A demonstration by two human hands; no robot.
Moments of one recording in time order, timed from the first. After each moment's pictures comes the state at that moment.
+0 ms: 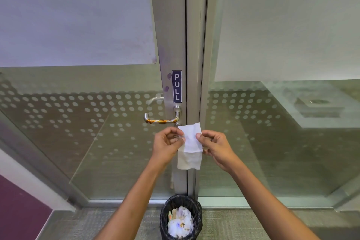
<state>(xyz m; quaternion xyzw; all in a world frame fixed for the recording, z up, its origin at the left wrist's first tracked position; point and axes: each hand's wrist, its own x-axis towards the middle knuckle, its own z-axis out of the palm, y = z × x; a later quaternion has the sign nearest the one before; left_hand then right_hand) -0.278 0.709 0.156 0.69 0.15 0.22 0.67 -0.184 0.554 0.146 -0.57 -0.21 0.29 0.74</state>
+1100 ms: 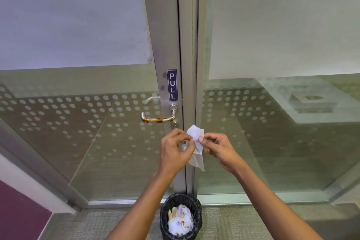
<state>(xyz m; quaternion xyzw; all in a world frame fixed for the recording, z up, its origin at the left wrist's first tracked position) -0.280 0.671 0.151 0.84 0.05 0.40 0.37 -0.186 0.528 0.138 -0.57 -0.26 0.27 0.73</state>
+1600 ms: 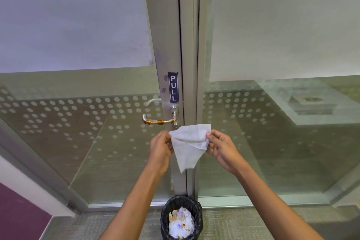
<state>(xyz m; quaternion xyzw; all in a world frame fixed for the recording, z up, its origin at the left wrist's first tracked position) -0.287 0.696 0.166 0.52 0.23 0.21 0.79 -0.186 0.529 0.145 -0.52 -0.17 0.30 0.78</state>
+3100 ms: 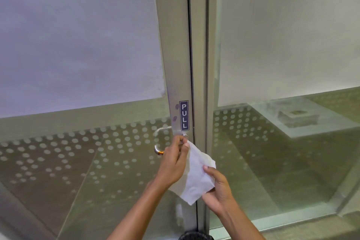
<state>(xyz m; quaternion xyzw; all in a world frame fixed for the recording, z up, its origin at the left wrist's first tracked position) -0.290 0.762 0.209 0.85 -0.05 0.27 0.46 -0.267 0.617 0.156 -0.24 -0.05 0.36 0.90</state>
